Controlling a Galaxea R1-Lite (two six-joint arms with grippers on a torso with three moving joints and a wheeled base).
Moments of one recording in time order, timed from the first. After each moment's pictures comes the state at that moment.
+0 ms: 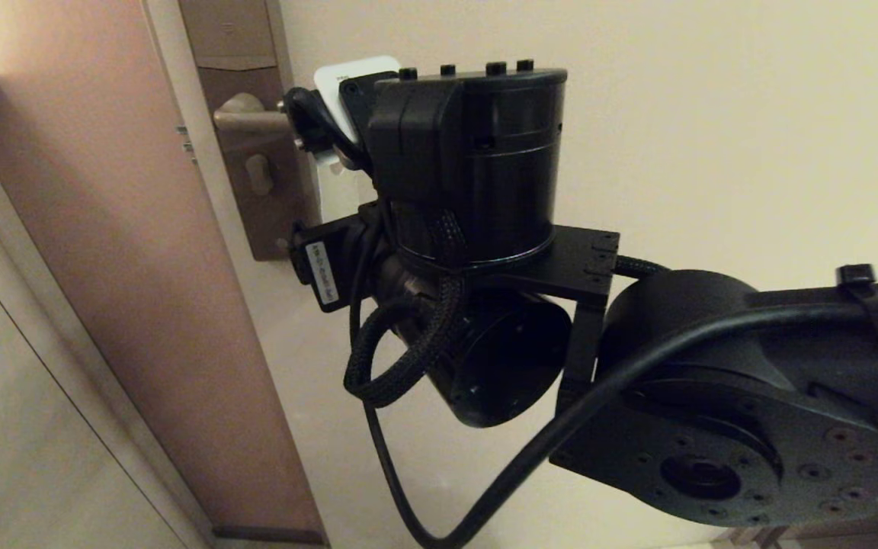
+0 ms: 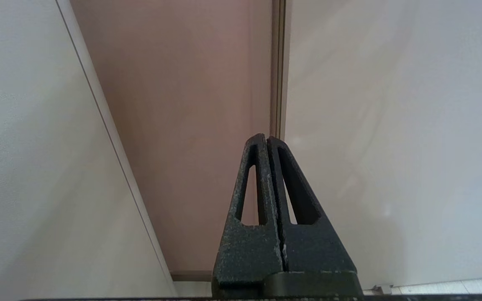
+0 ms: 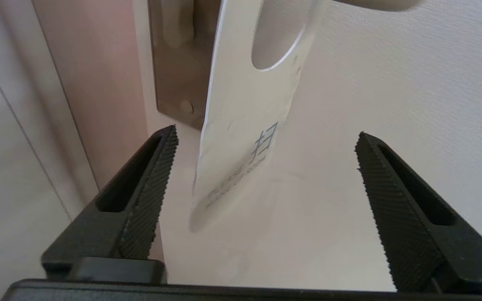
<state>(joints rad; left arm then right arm) 0.00 0.00 0.00 -0.07 -0.01 0.01 1.08 1.99 -1.62 -0.33 -0.59 -0.07</state>
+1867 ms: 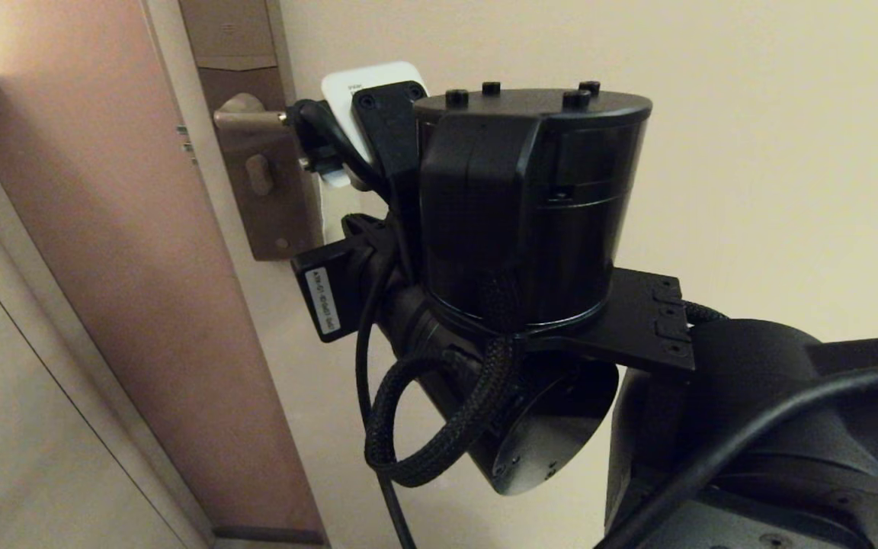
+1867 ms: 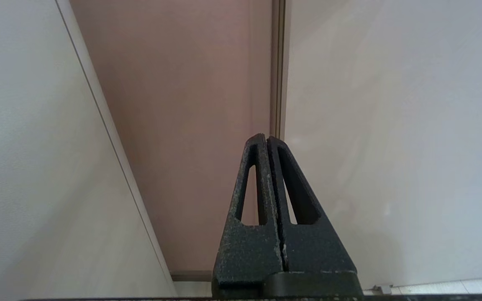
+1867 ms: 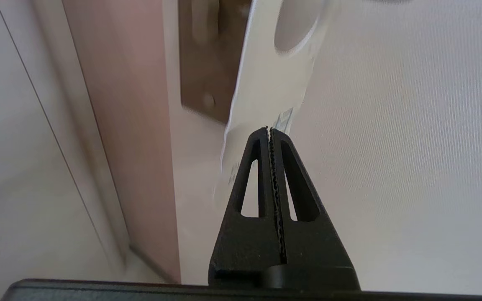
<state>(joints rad) 0.00 0.00 0.00 -0.07 -0.01 0.01 1.12 1.93 -1.47 -0.47 -0.59 -0.07</state>
